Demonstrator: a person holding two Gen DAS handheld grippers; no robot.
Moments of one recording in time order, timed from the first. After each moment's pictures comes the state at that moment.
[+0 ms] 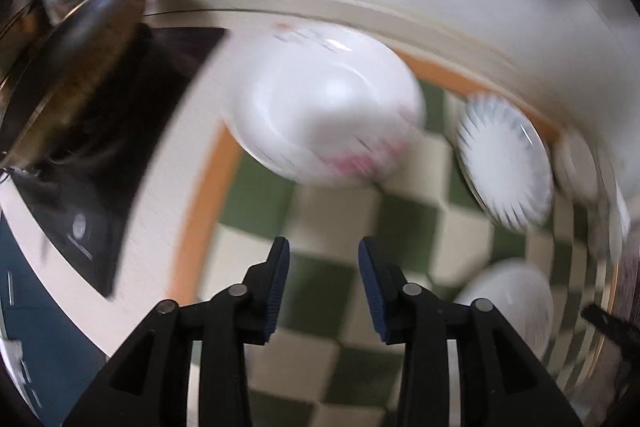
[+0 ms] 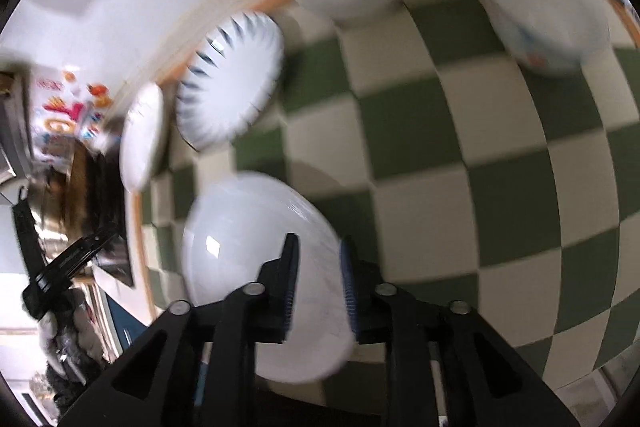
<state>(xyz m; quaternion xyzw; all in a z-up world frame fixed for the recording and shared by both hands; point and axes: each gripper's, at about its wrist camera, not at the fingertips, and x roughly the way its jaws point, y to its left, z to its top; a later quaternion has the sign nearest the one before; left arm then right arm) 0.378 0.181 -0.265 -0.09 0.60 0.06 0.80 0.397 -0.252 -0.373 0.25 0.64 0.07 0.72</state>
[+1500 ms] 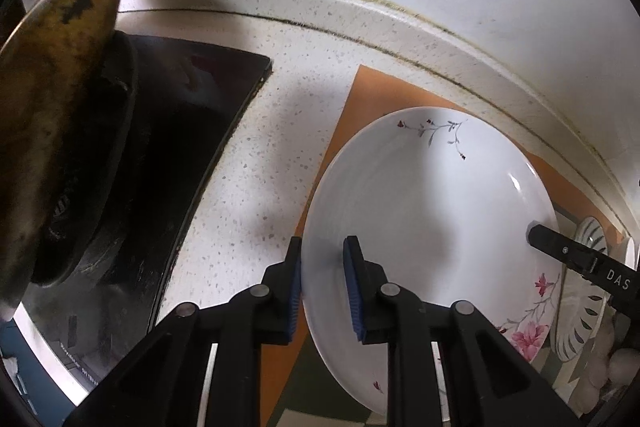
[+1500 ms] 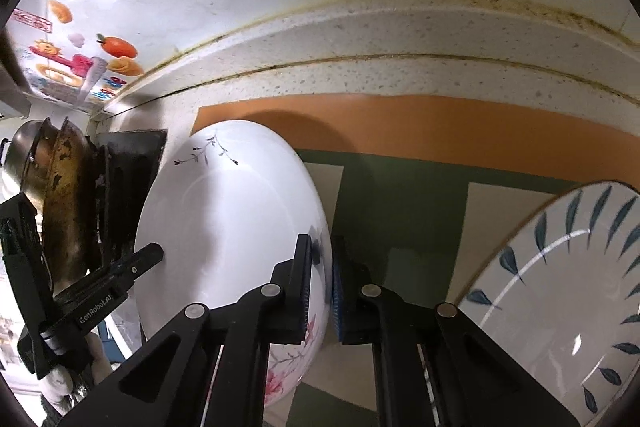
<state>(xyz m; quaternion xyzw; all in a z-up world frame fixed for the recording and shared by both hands) 0.483 0.263 -0.343 -0.11 0.60 0.07 0.79 0.648 0.039 -0.447 0.14 0.64 0.21 0.72</state>
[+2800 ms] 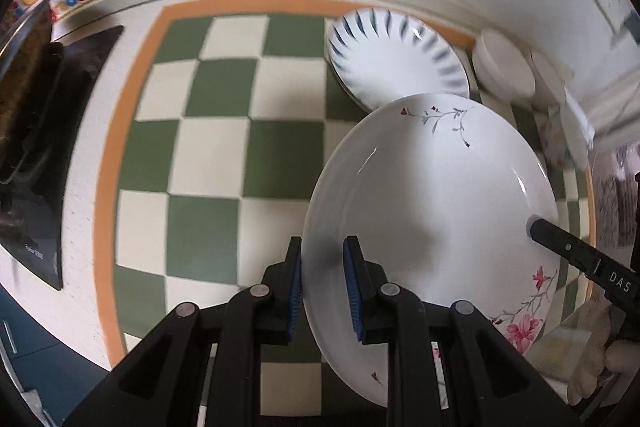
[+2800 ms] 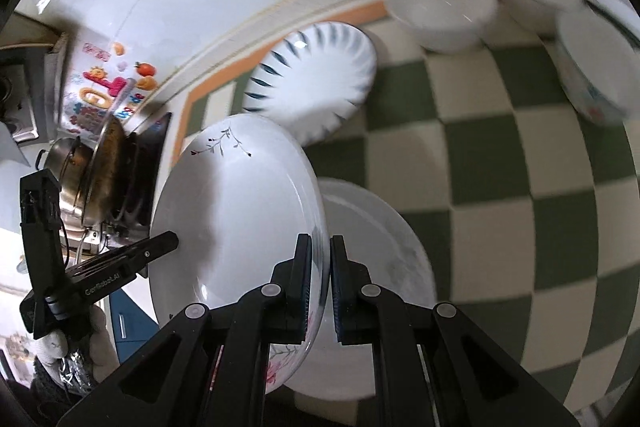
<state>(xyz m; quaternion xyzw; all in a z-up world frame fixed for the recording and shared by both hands) 0.339 0.048 -0.292 -0.03 0.64 -0.08 0.77 0.382 -0.221 -0.360 0.23 0.60 0.14 0.75</state>
